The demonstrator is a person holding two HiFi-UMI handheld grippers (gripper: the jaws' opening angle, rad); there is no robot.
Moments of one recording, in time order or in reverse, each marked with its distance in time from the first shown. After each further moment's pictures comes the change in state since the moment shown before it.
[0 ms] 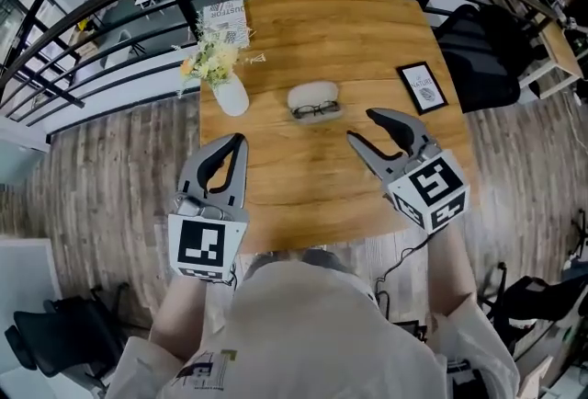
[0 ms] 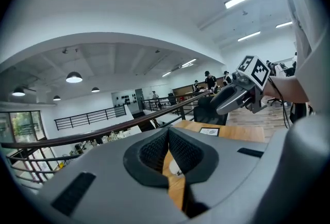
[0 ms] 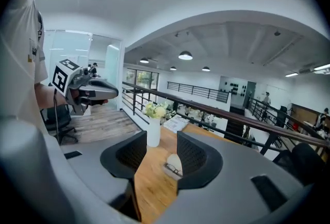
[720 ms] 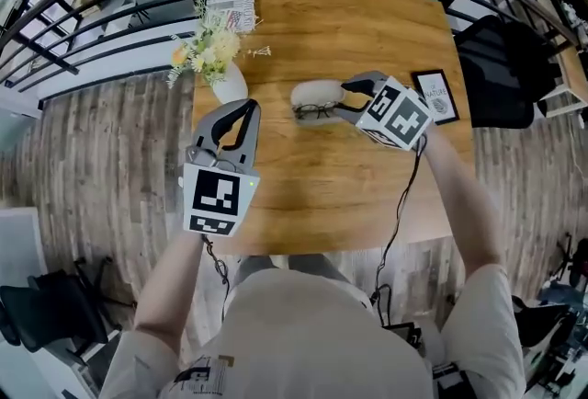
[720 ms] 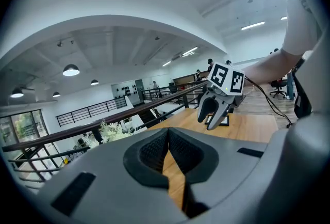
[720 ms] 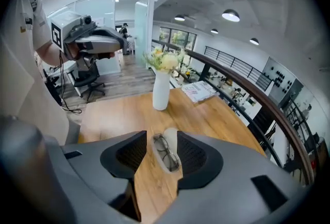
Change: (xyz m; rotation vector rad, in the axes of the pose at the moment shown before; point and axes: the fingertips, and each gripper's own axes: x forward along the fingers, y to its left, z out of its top) left arm 0.119 0.030 -0.064 0.030 0.101 -0.008; right arm 0.173 -0.063 -0.098 -0.283 0.451 0.364
